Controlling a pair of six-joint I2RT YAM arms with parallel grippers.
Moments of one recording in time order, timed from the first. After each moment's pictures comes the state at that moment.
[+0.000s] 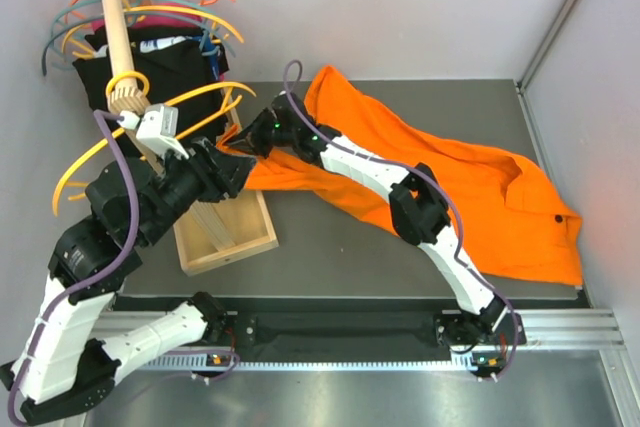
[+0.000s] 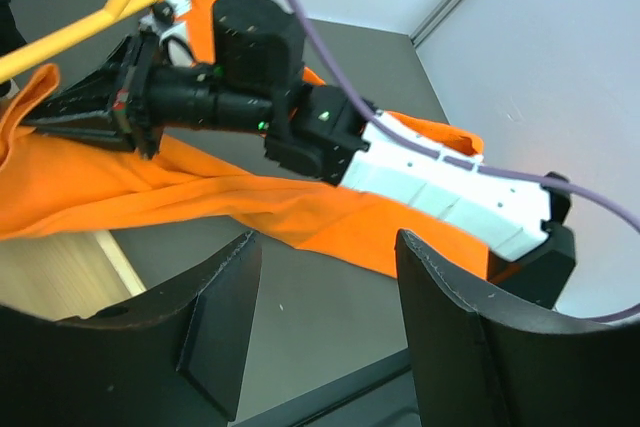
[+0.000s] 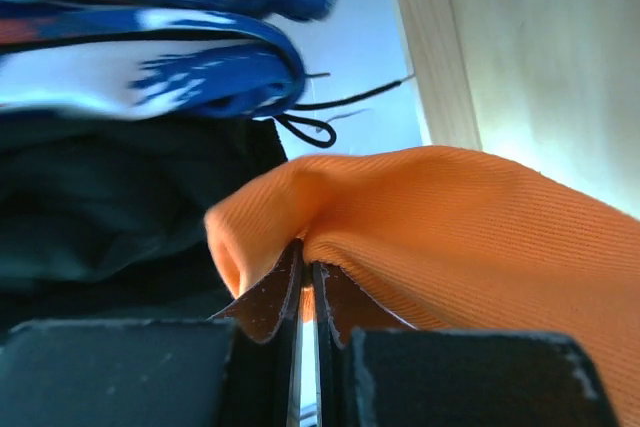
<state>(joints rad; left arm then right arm) -0.72 0.82 1.50 -0.85 -0.24 -0.57 0.84 2.39 2.18 -0.09 -0.36 1.47</state>
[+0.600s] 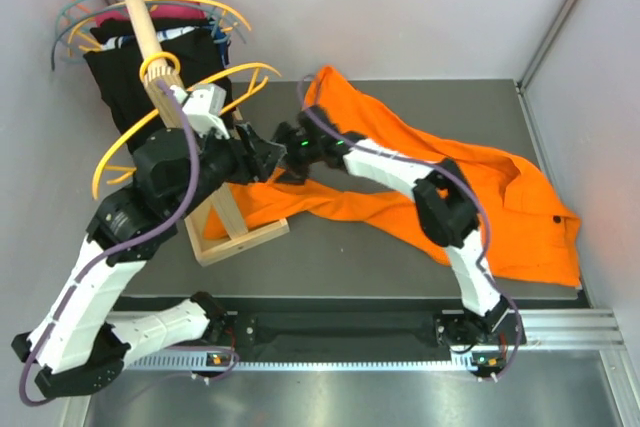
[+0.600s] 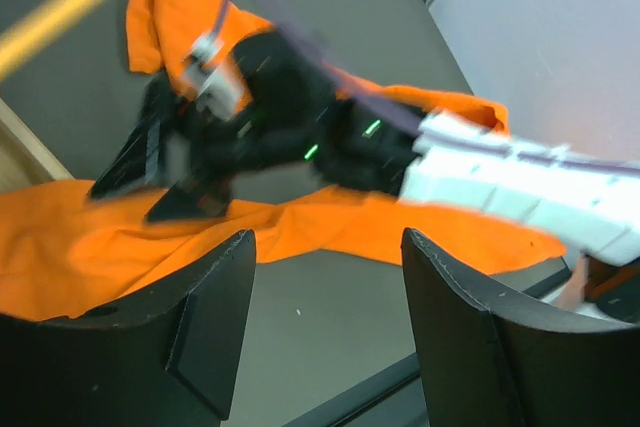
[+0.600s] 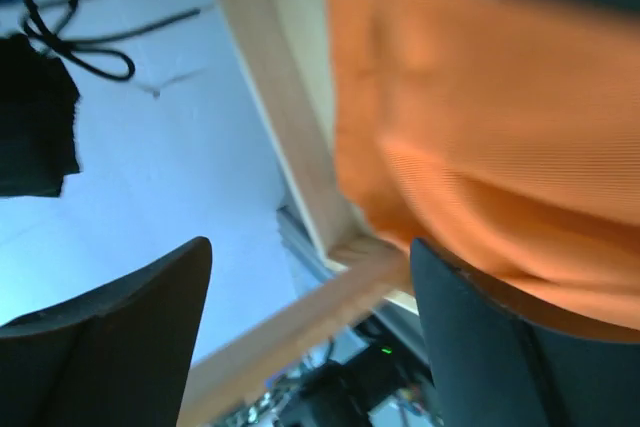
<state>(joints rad) -0.72 0.96 1.52 -0.78 -0.20 -0.48 0.83 2.23 1.84 -0.20 -0.39 1.30</state>
